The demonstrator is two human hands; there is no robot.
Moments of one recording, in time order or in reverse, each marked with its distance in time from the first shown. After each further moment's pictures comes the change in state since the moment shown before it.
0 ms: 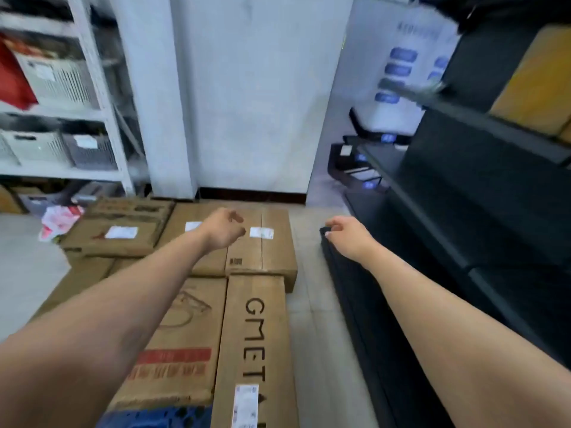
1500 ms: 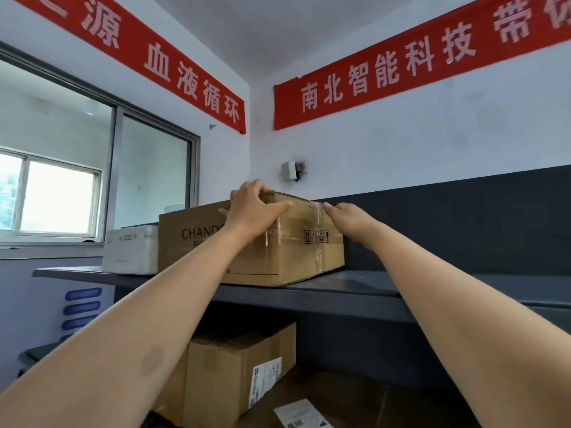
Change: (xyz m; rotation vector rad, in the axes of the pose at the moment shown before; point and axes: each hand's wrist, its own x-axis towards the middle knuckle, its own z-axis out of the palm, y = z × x) left_hand -0.264 0.821 0.186 -0.388 0.073 1.378; right_hand -0.347 0.045 -0.729 -0.054 1.104 0.147
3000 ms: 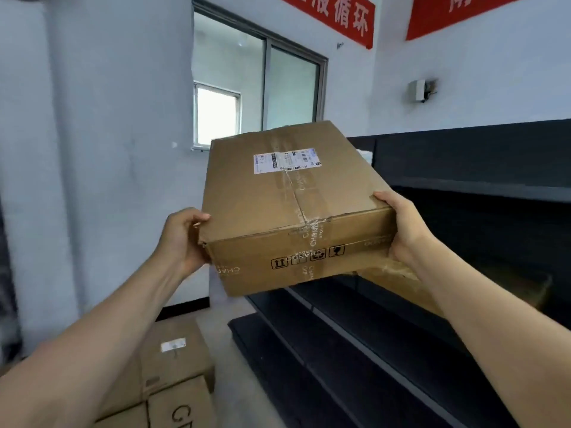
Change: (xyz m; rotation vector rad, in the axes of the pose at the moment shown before) left_hand -0.446 0.109 -0.480 -0.861 0.234 -0.911; right_hand -0.455 -0.145 0.028 0.866 -0.370 0.350
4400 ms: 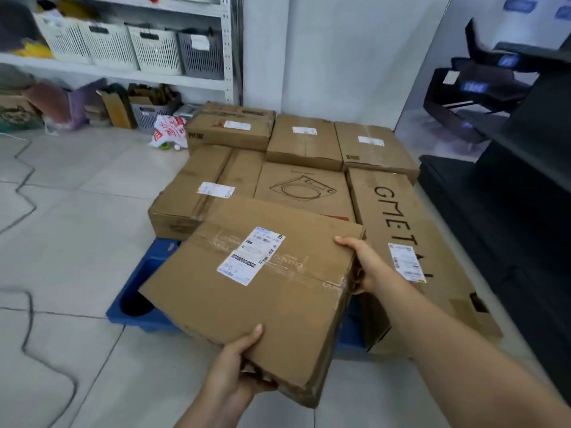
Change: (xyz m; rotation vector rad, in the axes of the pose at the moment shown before) left_hand -0.414 -0.565 -0.590 -0.409 1.063 -0.524; right_hand -0.239 0.875 0.361 -0.360 -0.544 0.863
